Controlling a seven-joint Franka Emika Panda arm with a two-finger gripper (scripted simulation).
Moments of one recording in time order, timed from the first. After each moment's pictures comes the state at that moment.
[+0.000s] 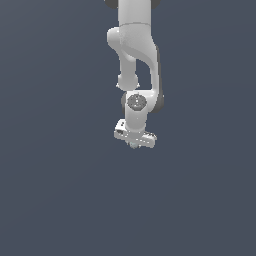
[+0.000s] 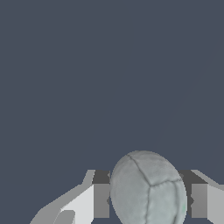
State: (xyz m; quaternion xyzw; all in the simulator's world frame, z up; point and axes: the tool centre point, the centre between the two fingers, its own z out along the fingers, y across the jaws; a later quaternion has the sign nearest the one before) arm -0.052 0.031 0.023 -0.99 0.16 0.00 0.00
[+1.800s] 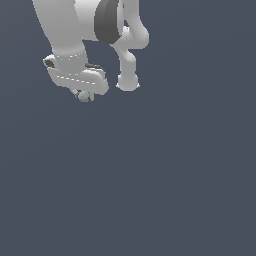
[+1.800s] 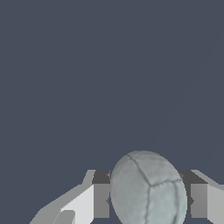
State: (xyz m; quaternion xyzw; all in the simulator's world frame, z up) arm -0.097 -0.165 0.296 -0.99 0.16 0.00 0.00
